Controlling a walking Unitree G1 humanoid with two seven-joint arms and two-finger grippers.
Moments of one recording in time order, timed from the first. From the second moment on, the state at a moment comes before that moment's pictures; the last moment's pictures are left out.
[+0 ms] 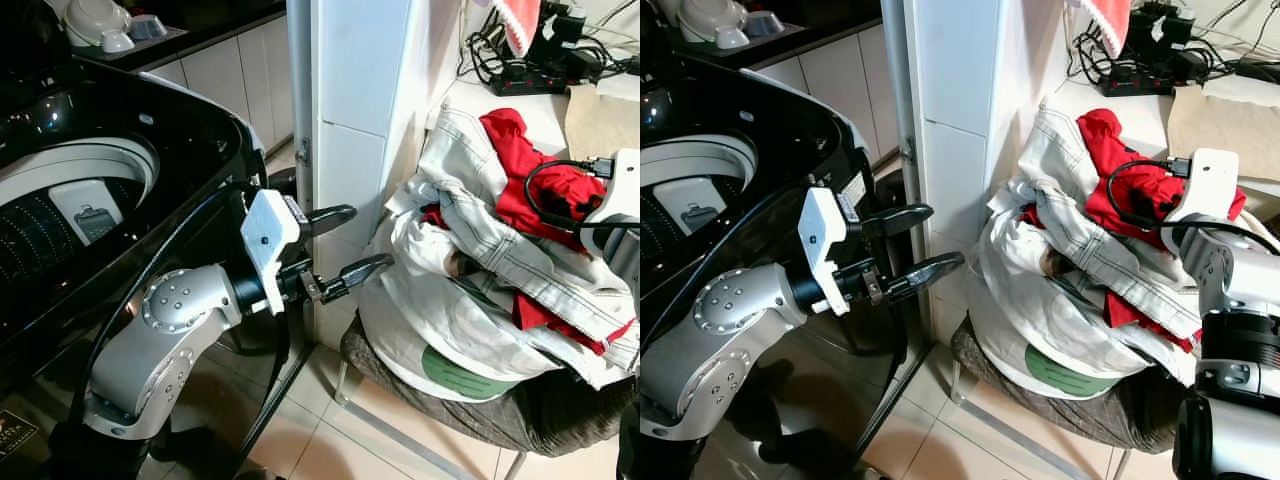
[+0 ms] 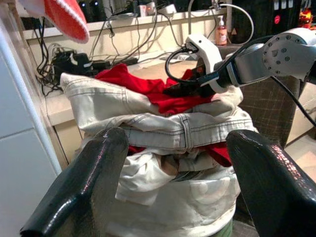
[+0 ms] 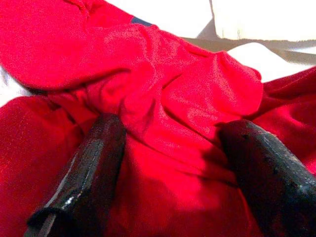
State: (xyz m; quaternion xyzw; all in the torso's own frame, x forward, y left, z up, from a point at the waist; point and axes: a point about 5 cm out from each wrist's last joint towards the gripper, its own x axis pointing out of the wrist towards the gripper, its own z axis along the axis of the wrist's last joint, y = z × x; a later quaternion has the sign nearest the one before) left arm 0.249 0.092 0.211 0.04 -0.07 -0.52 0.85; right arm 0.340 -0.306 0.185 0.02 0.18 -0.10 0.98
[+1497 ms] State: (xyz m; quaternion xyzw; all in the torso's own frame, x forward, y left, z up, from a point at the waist) left arm 0.265 0.100 0.211 0.05 -0.08 -0.43 0.90; right arm 0.346 -0.307 0.193 0.03 0.16 -0.09 0.98
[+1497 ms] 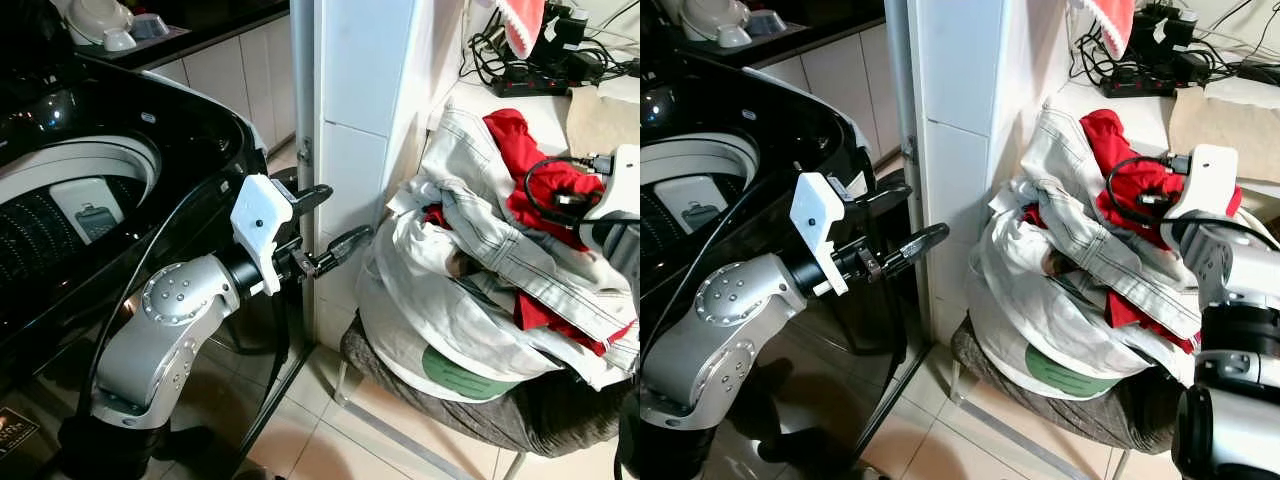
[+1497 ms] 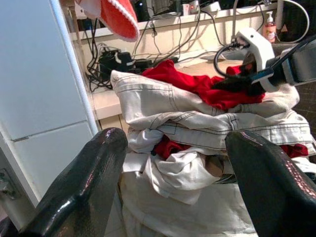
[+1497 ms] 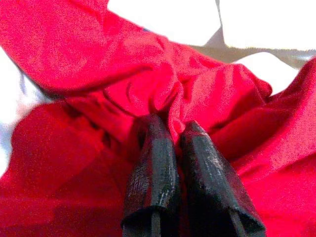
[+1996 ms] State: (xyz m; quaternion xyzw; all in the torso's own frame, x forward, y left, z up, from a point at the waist) left arm 0.288 0.121 0.241 0.05 -0.14 -0.34 0.93; right arm 0.349 -0.278 0.356 0.00 -0.15 -0.03 0.99
